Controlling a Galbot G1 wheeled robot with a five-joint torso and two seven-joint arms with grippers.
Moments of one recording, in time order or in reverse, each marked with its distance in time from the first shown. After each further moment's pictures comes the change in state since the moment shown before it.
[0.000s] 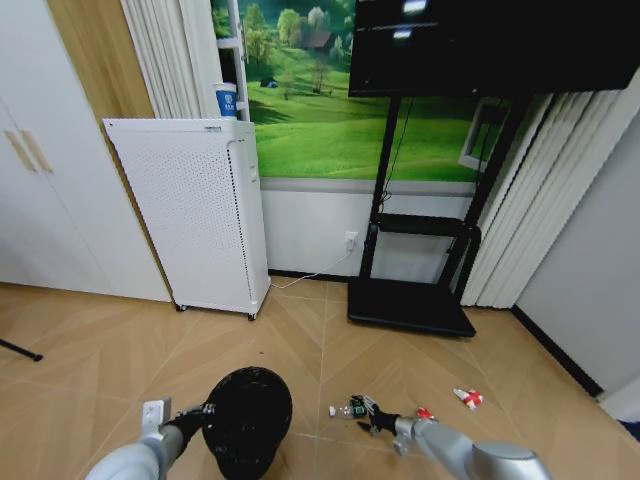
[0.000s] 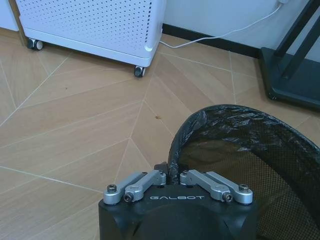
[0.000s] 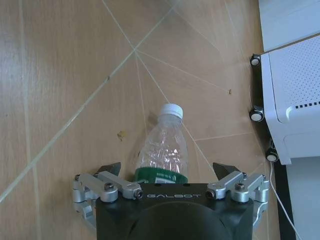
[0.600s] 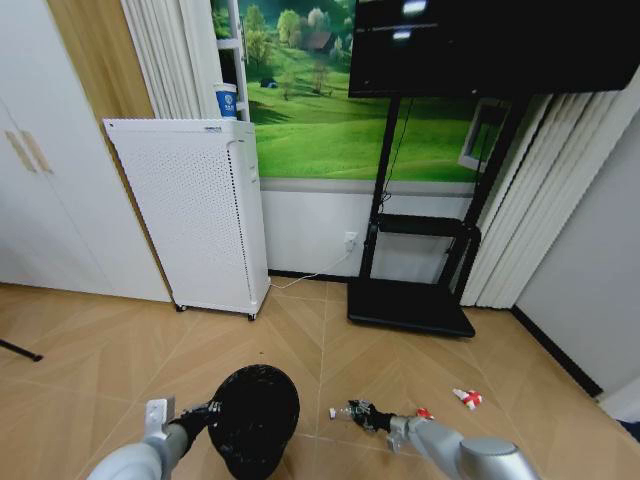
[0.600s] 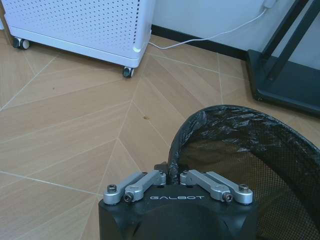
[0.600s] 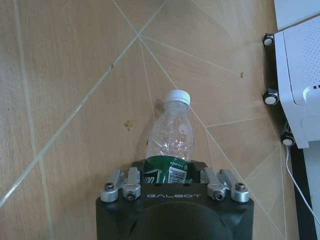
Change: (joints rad) left arm 0.012 -0.005 0.003 -0.040 -0.003 0.000 0.002; right arm 0.012 0.026 -0.089 -0.031 0.169 -0.026 -0.101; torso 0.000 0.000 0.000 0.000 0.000
